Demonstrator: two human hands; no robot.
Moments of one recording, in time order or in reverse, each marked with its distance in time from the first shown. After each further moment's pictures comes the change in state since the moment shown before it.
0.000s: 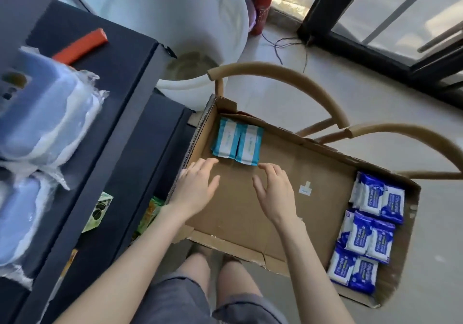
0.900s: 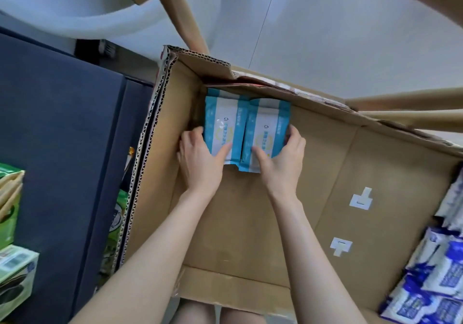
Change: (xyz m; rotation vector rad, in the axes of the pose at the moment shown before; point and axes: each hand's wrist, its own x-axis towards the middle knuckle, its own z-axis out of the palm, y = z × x) left_hand 0.215 -0.082 0.175 -0.149 0.240 -0.409; right_hand 0.191 0.099 0.180 0.349 0.147 0.408
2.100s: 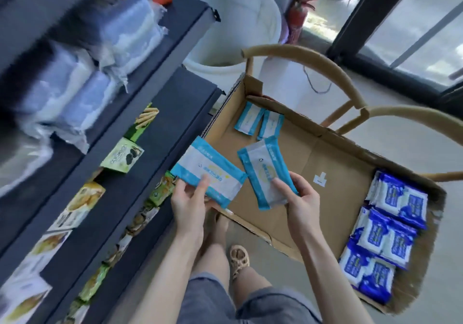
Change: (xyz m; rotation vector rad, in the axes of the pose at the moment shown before) left_hand -0.379 -0.032 -0.190 -1.295 0.242 -0.225; right_hand -0.317 0.008 -0.217 0.790 -0.331 -0.153
